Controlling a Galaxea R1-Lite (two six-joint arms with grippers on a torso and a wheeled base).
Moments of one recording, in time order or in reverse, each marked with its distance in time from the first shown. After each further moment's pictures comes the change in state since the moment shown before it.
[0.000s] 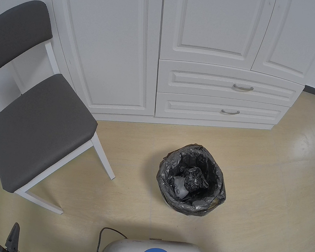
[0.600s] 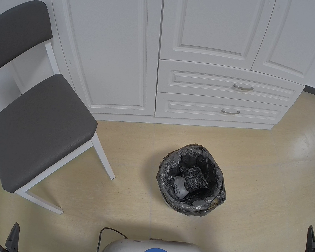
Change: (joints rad) left arm 0.000 0.001 0.000 -0.001 0.000 -0.001; right arm 0.000 0.002 0.000 0.588 0.051 0.020
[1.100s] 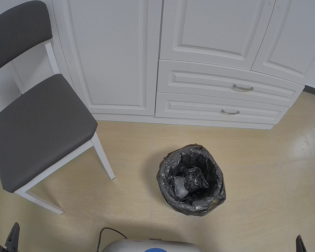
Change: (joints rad) left arm 0.000 0.000 0.000 -0.003 -0.001 0.000; right arm 0.000 0.000 -0.001 0.049 0.206 -0.014
